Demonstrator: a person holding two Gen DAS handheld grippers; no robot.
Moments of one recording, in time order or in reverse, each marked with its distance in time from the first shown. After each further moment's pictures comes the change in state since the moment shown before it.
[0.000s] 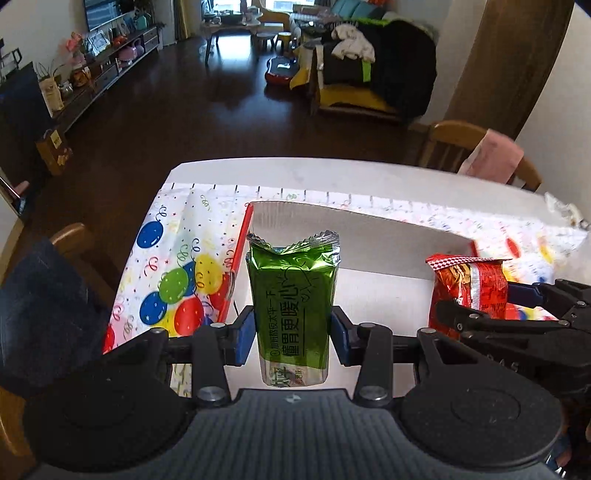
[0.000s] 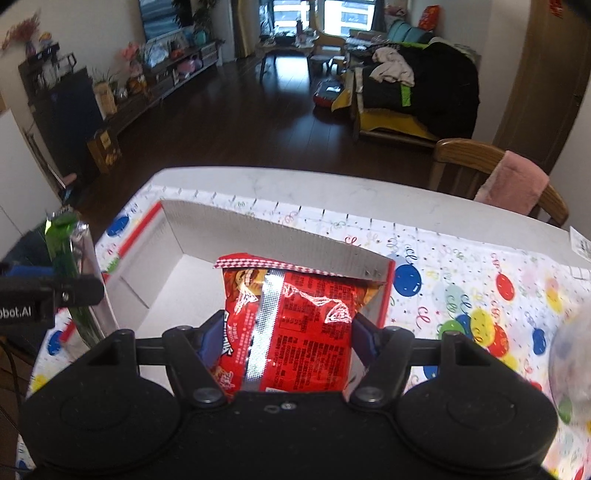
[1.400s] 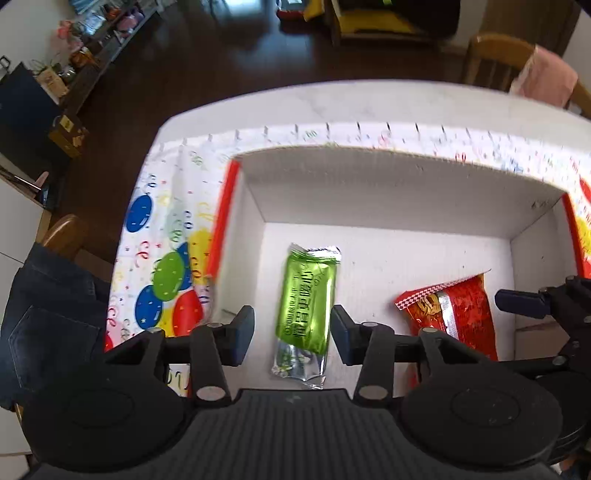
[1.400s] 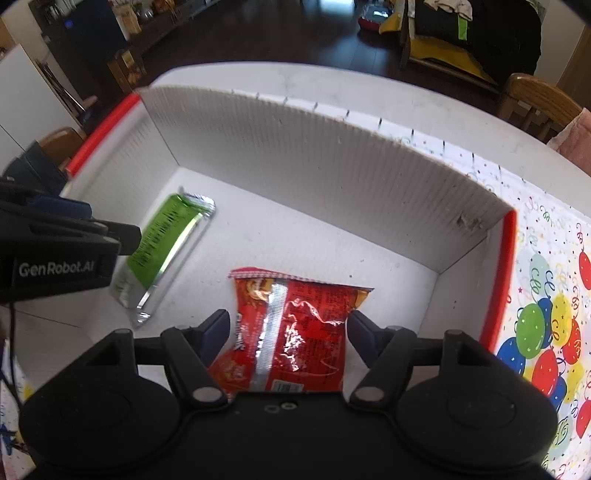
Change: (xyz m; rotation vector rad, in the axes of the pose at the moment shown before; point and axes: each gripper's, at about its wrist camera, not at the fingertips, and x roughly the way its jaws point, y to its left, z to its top) left arm 0.097 -0.021 0.020 0.084 0.214 0.156; right arm 0.079 0.003 -0.005 -0.061 0.244 0.118
